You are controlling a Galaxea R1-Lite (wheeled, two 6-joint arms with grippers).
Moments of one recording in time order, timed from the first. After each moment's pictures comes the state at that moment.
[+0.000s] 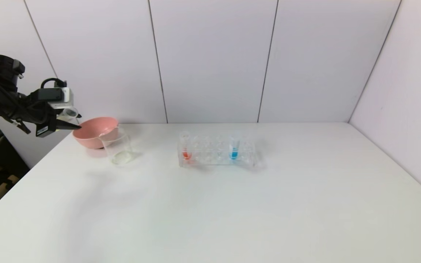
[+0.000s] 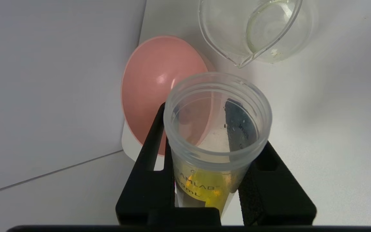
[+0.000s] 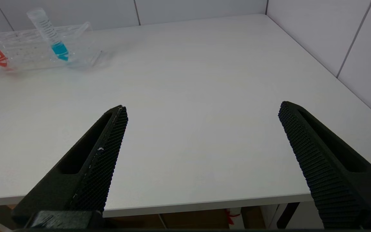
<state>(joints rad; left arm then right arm) 0.34 2.11 -1.97 0.72 -0.60 1.55 0.00 0.00 0.00 0.00 -0.04 0.10</state>
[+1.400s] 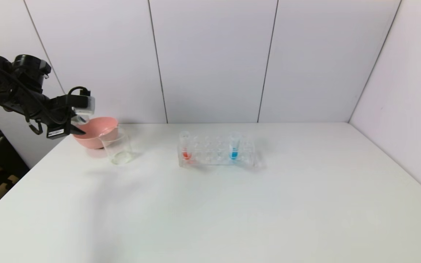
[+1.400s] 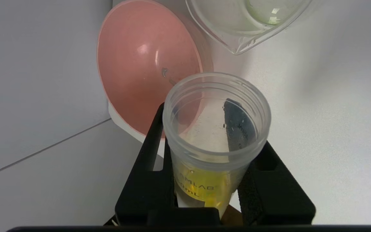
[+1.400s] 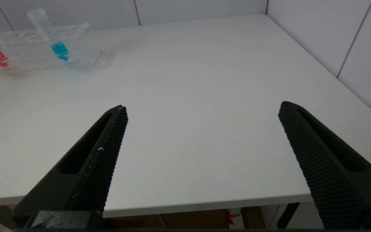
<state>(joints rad) 0.23 2.13 -2.00 0.74 -0.27 1.48 0.00 0.00 0.00 0.00 -0.04 0.10</state>
